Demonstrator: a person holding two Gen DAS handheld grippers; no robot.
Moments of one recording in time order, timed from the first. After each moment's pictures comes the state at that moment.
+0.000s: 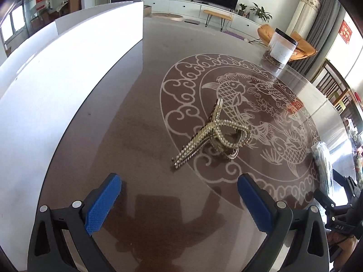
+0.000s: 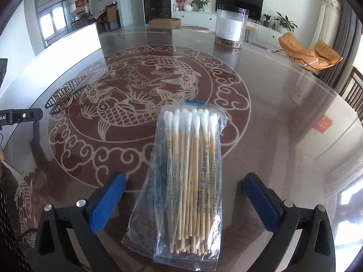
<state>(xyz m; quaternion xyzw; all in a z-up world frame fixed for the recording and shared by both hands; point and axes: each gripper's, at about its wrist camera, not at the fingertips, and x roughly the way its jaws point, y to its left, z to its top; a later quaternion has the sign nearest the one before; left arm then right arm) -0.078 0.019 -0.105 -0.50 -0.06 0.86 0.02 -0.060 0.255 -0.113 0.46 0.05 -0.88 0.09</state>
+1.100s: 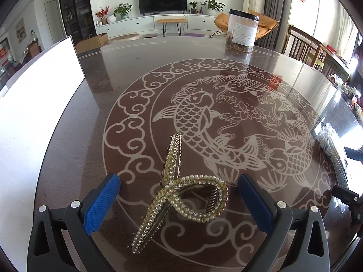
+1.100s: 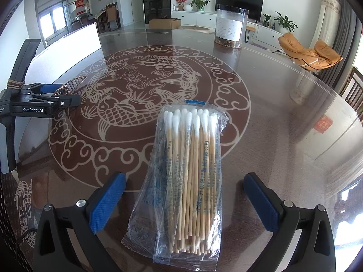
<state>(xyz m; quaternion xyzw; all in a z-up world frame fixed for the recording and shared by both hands) -0.132 0.061 -0.115 -0.45 0.06 0.88 0.11 -0.060 0.255 -0.115 0.46 0.05 -0.88 0.09</state>
